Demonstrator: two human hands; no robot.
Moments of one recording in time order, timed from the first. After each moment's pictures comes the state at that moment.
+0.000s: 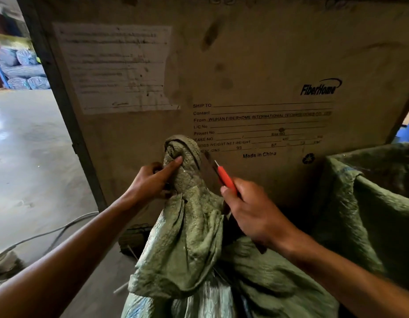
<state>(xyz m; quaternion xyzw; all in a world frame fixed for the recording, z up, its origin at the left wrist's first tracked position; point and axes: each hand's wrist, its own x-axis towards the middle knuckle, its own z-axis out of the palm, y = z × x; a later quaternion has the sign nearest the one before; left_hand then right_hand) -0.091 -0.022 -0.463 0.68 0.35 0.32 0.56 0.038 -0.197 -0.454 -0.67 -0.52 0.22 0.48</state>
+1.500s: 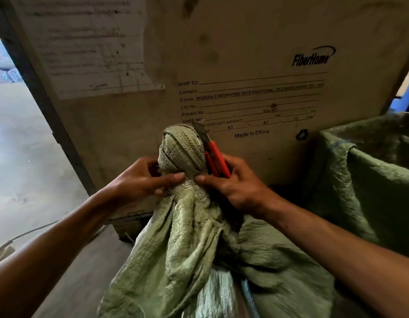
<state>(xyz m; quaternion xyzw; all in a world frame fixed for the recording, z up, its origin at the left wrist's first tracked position) -0.109 -0.030 -0.468 0.82 0.17 0.19 0.51 0.058 -0.176 -0.476 -0.51 -0.51 0.37 0.58</state>
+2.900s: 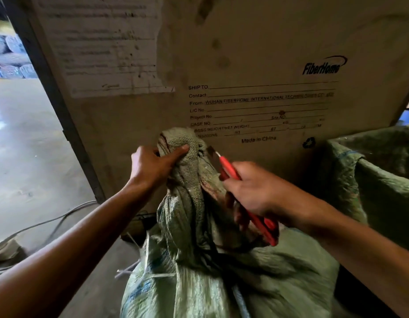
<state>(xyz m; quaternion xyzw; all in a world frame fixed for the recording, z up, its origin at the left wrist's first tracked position) -0.073 -0.027 -0.469 0.69 0.42 0.44 0.39 0.043 -0.201 -0.429 -0.73 -0.49 0.34 0.33</state>
